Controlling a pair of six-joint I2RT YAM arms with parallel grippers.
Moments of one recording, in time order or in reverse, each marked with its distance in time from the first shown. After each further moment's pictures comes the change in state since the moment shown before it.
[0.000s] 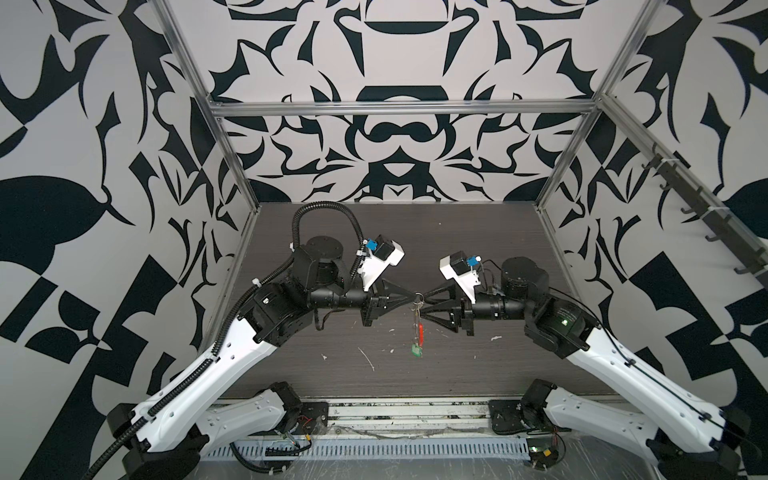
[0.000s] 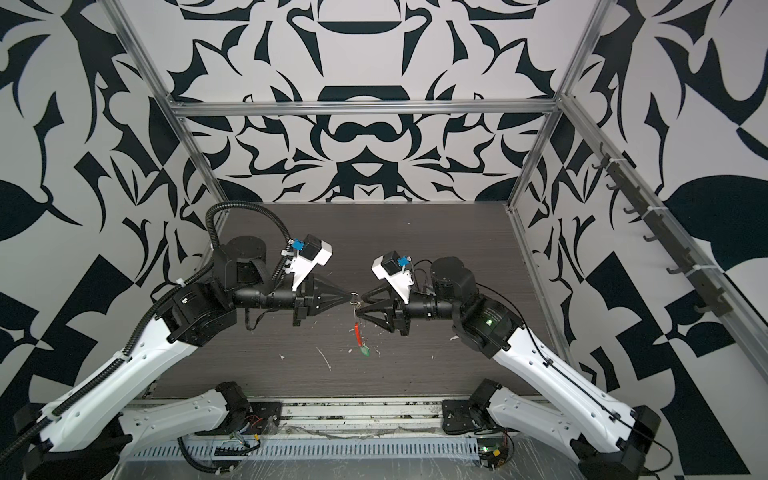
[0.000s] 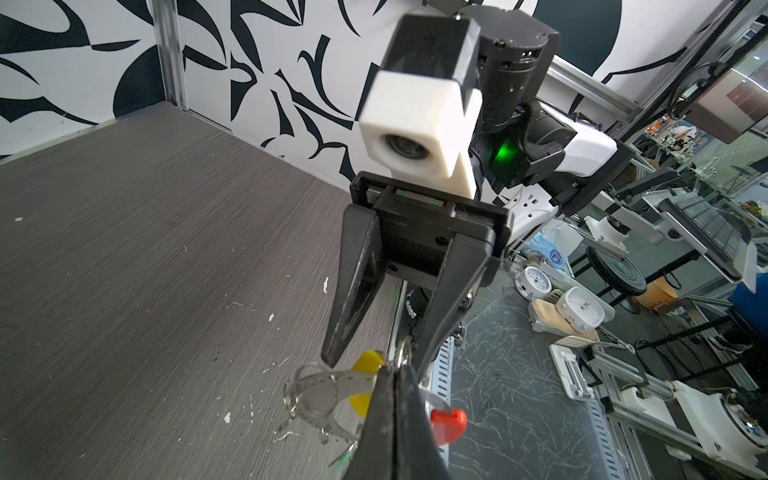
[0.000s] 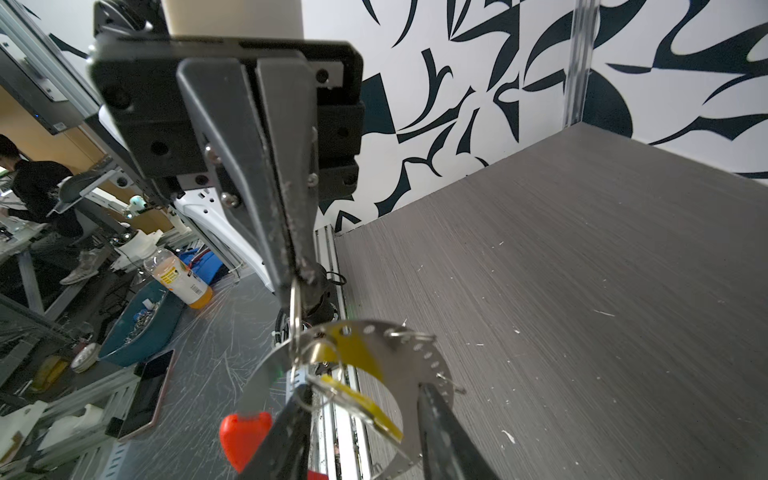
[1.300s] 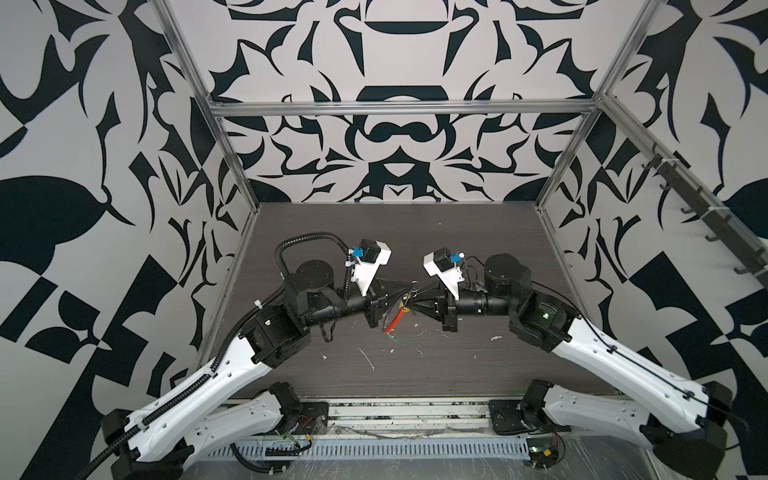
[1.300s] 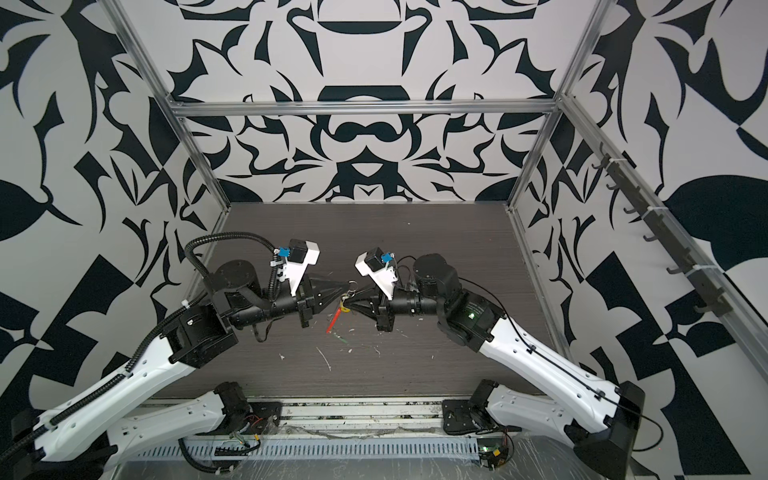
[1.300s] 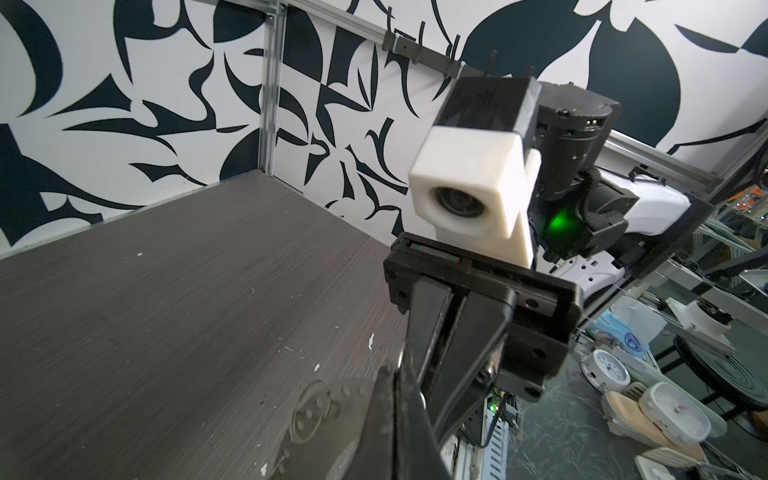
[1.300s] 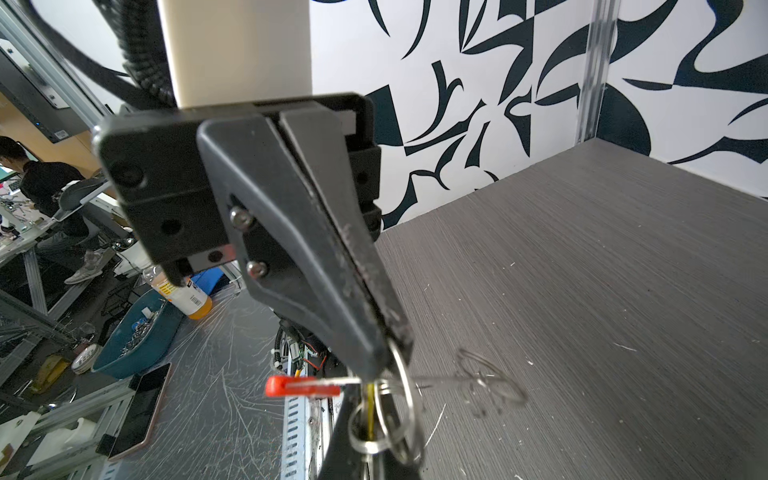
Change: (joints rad) left arm -0.092 -0.125 -0.227 0.330 -0.331 -0.113; right arm 0.091 0.097 0.040 0.113 0.075 0.024
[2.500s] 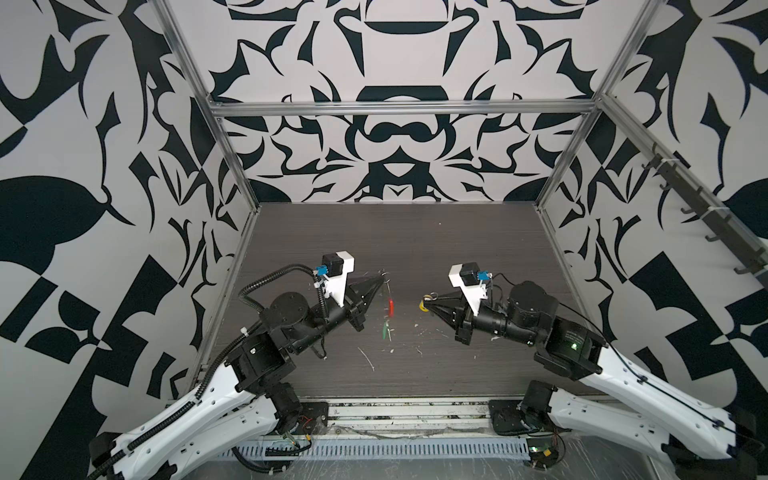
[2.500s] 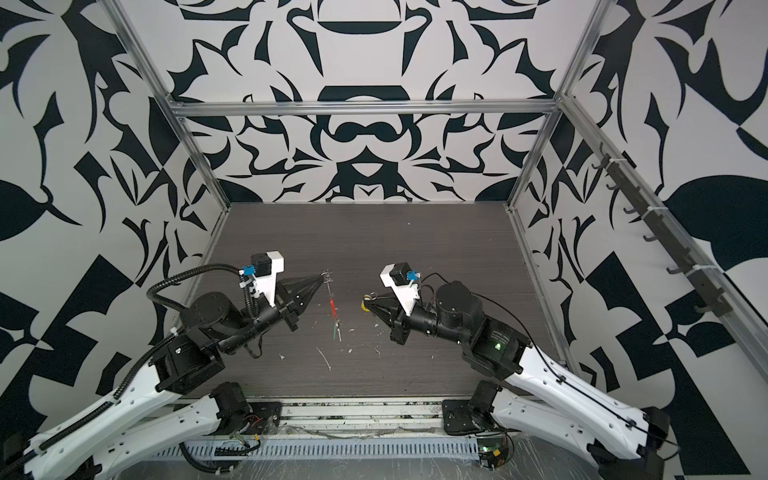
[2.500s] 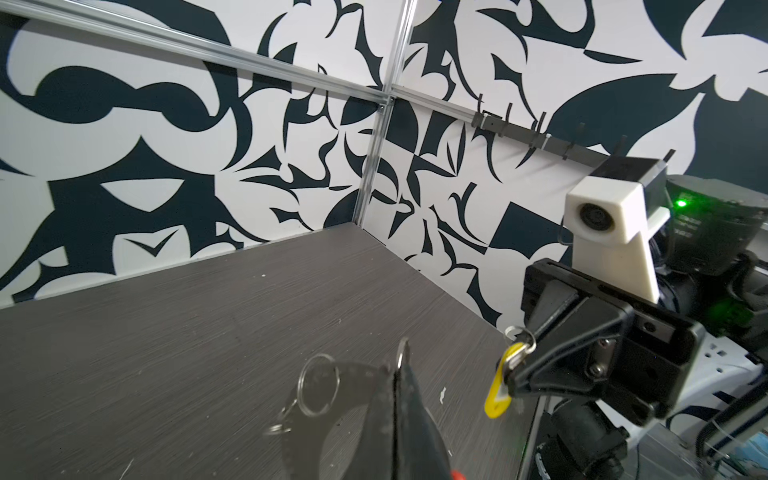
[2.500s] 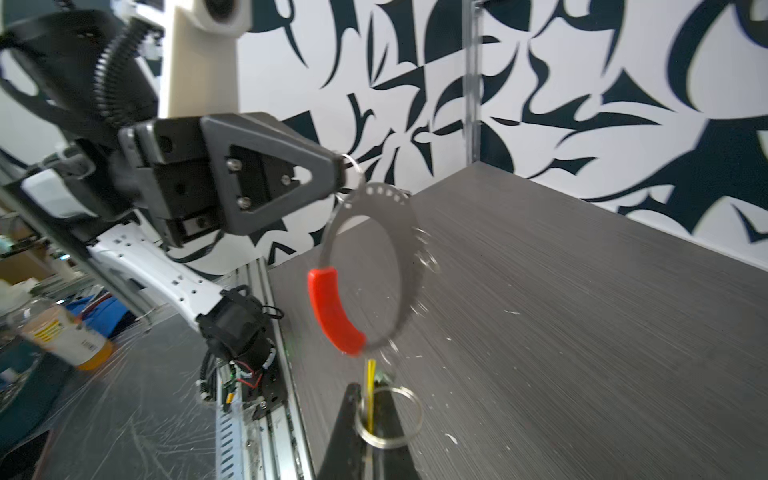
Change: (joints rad) left arm -0.023 -0.251 -0.257 0.141 -0.362 -0.004; right arm 0.074 -0.252 -0.195 -0.031 0.429 0.013
